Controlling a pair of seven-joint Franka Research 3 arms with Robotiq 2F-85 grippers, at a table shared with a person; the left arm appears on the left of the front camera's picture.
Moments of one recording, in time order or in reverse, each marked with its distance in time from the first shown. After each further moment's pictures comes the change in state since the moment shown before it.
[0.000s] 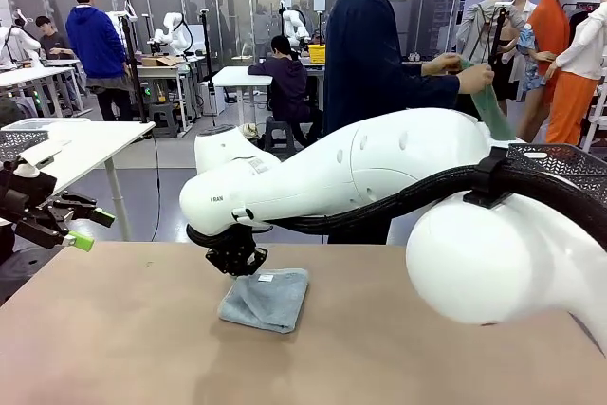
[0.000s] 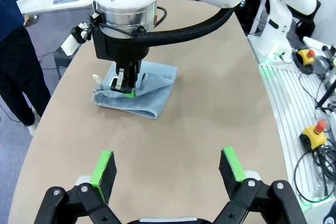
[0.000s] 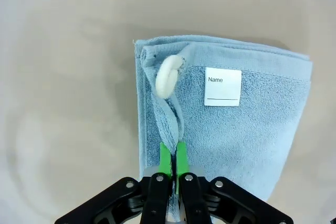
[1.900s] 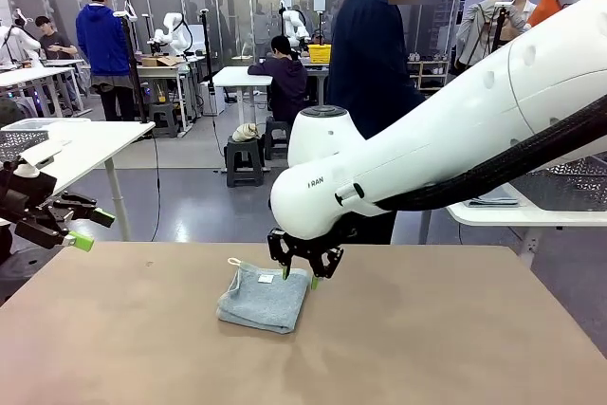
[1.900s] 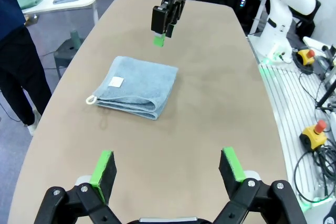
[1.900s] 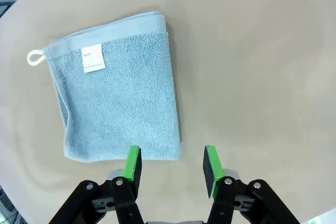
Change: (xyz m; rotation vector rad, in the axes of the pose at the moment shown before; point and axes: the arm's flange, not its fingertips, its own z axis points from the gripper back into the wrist) left arm 0.000 0.000 0.000 0.000 0.000 0.000; right arm -0.049 -0.164 0.055 0.163 -0.053 -0.222
